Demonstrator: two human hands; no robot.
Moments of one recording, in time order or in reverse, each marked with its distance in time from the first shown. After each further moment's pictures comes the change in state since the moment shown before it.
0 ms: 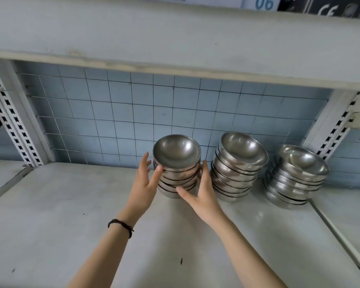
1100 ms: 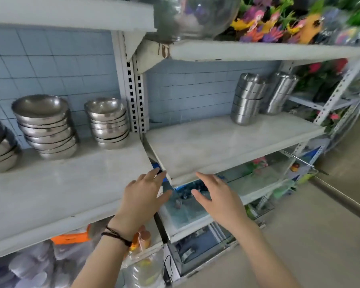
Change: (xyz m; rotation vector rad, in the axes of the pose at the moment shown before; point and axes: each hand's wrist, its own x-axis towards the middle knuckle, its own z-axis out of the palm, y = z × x) left_hand -0.276 0.152 0.330 0.951 -0.562 0.566; right_hand -0.360 0.048 -0.379 -0.879 0.203 0.264
